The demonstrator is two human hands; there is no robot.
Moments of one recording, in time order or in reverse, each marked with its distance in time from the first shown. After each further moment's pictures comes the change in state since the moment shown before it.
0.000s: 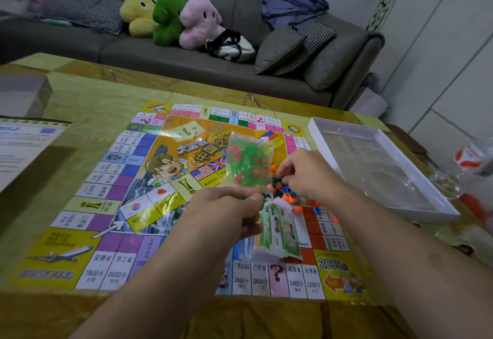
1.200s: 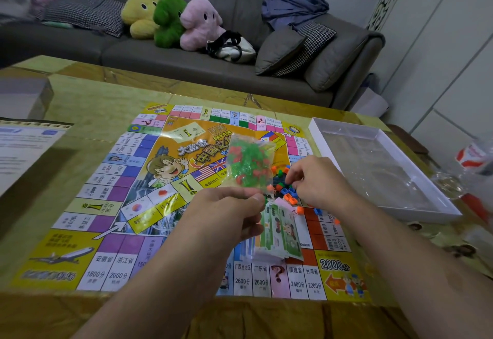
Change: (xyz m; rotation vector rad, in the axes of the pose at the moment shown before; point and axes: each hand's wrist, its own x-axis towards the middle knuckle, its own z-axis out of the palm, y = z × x) left_hand -0.001 0.000 0.000 -0.012 -0.009 -0.001; right_hand -0.013 0.017 0.001 -0.053 0.058 0.008
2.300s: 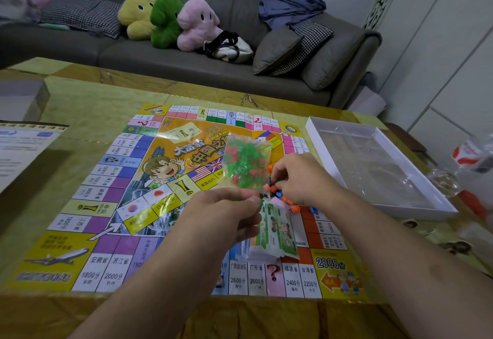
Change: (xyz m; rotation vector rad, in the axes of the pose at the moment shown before) left_hand 0.002 -0.007 -0.001 0.011 -0.002 0.005; right_hand 0.004 -0.019 0.003 0.023 -0.060 -0.105
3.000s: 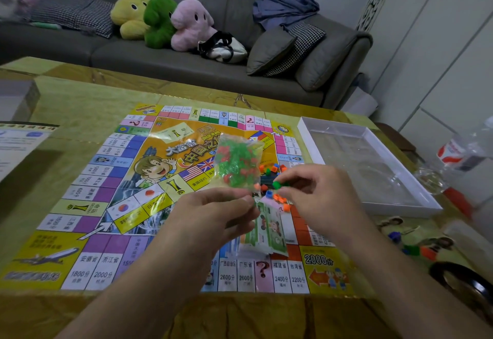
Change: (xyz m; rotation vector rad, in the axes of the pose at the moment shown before) left_hand -0.005 -0.001 0.001 -0.084 -0.040 0.005; right_hand -0.090 -0.011 -0.031 0.409 0.263 -0.025
